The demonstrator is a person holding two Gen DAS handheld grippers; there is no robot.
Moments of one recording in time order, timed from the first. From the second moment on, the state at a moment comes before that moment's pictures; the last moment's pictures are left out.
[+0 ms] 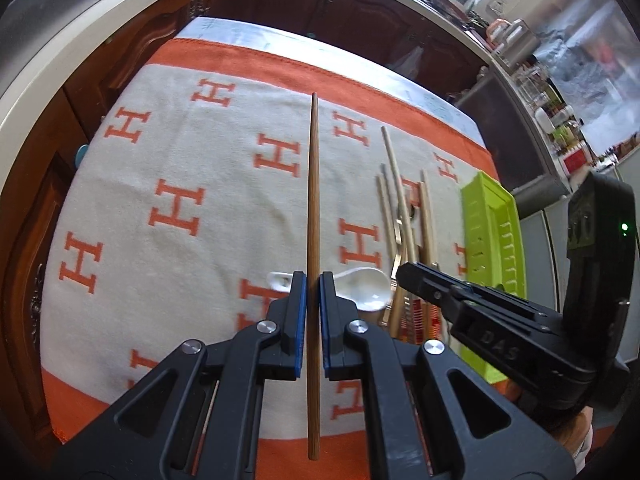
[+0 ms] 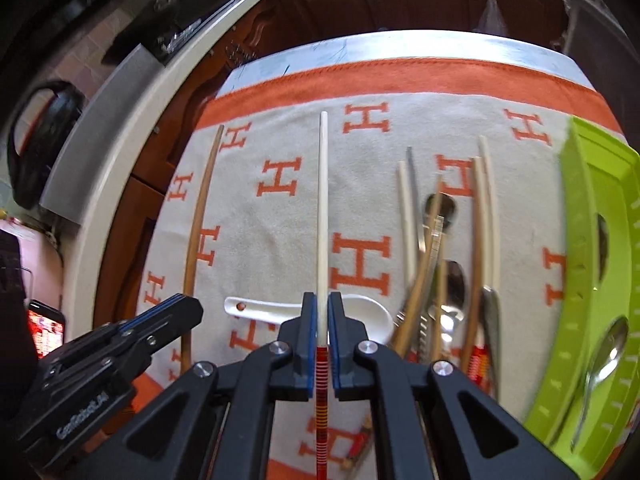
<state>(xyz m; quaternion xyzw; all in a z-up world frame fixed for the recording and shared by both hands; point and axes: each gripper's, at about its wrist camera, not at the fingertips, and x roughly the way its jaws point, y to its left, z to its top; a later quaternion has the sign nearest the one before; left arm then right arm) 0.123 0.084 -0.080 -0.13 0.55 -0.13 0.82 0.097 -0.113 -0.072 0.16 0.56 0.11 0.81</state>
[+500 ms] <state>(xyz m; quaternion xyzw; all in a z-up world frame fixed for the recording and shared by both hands) 0.095 -0.085 -0.047 -0.07 0.56 -0.25 0.79 0.019 -0.282 -0.054 0.24 0.51 0.02 0.82</state>
